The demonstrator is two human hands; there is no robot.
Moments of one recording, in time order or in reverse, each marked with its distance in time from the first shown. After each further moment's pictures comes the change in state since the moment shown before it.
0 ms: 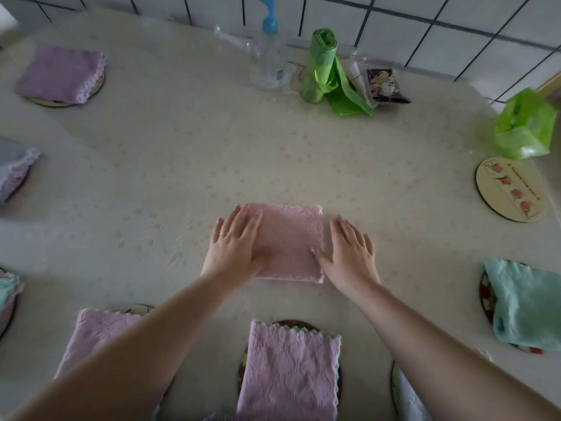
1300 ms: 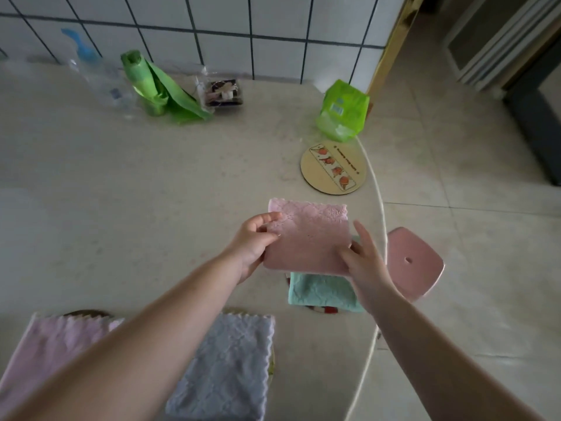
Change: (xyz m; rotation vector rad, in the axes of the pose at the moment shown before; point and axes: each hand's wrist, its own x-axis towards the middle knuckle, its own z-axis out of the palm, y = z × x) left_hand 0.041 0.391 0.083 -1.333 -0.235 -0.391; right_hand -0.104 0.344 -0.103 1.428 0.109 0.419
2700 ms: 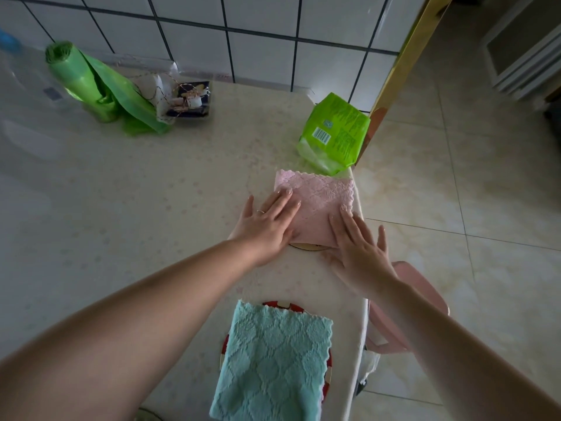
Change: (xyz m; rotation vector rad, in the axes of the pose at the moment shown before) left_hand 0.177 0.033 0.070 1.673 0.003 0.468; right_hand 0.200 -0.038 -0.067 -1.592 -0.234 -0.510
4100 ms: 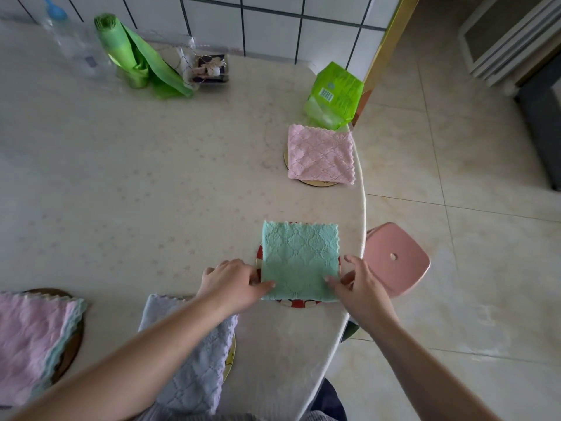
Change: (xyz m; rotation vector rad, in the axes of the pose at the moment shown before) left_hand -0.232 0.022 0.030 -0.382 -0.216 -0.322; right_hand -0.192 -0.088 0.041 0.653 0.057 0.402
